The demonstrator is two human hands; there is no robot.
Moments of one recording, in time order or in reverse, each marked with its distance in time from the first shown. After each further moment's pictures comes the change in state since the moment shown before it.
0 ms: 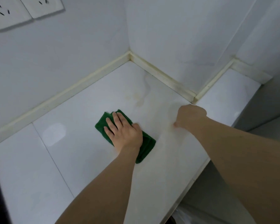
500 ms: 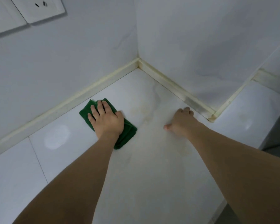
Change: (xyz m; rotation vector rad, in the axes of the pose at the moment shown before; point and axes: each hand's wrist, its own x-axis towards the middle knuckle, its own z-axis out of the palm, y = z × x) left_hand 0.139 -0.028 -0.022 0.054 0.072 0.008; right_hand 0.076 -0.049 -0.005 0.289 0.001 -0.025
